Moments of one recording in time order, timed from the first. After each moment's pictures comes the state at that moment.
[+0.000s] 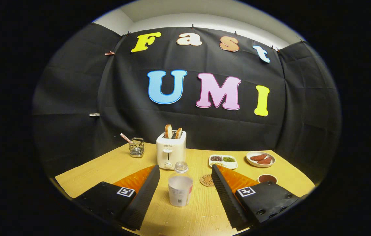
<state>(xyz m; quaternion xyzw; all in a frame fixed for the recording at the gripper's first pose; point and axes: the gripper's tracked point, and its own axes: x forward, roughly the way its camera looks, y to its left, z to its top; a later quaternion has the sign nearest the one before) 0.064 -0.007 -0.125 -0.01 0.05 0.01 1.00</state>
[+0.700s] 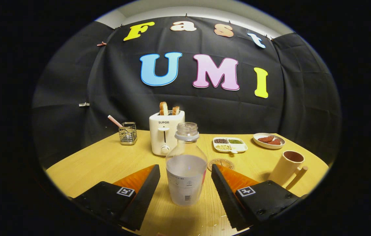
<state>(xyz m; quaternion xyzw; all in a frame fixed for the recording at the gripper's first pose) 0.118 0.006 -0.223 0.01 0.08 -0.01 1.00</state>
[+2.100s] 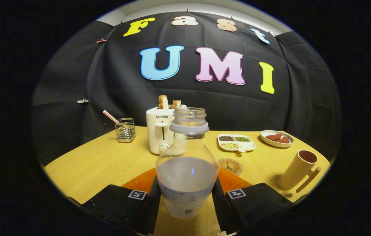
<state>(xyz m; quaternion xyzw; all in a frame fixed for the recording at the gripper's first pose) 0.153 0.005 -0.233 0.03 0.10 0.02 0.99</state>
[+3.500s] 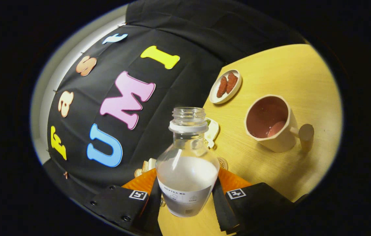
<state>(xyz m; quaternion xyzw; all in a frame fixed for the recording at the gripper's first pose) 0.157 -0.173 -0.207 0.56 0.09 -0.14 0.81</state>
